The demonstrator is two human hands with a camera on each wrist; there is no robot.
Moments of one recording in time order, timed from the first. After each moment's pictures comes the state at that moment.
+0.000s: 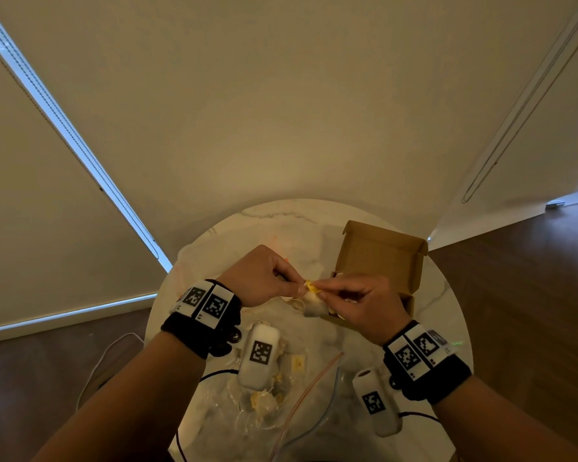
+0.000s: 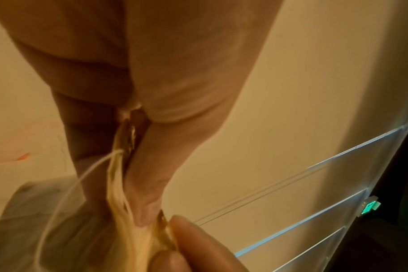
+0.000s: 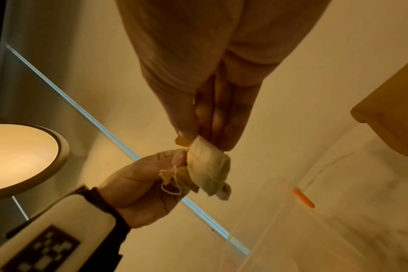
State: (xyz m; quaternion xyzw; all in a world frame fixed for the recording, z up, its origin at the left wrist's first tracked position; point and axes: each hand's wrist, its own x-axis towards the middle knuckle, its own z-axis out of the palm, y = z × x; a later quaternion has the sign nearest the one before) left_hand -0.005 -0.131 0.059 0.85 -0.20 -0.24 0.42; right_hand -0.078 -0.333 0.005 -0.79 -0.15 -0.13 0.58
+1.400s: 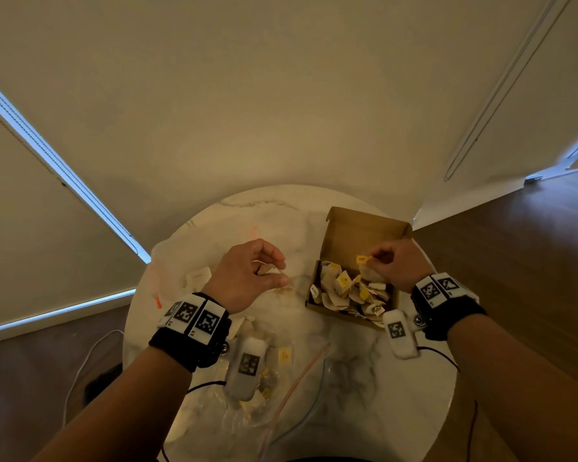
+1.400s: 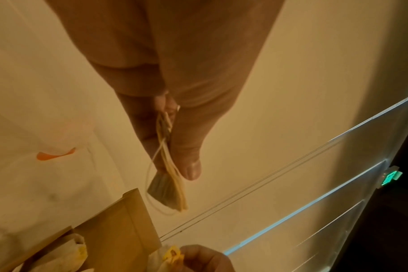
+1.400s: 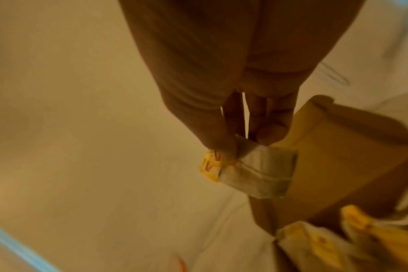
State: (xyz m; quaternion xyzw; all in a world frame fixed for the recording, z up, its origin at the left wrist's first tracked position) left_hand 0.001 -0.143 0.021 0.83 -0.14 -0.15 0.51; right_hand -0.024 -0.450 -0.034 -0.92 0.11 0.02 0.39
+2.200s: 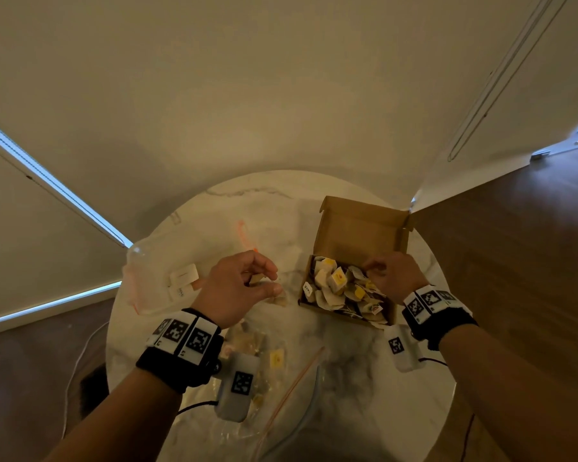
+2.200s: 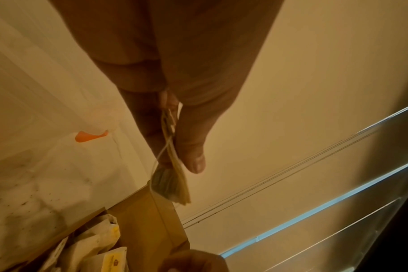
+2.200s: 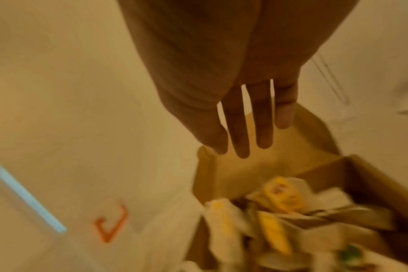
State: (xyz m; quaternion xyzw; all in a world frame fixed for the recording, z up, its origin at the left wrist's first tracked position) left_hand 0.013 -0.159 -0.012 0.83 -0.11 -0.17 0.52; right_hand -0.012 -0.472 -0.100 -0.95 0.12 0.09 0.28
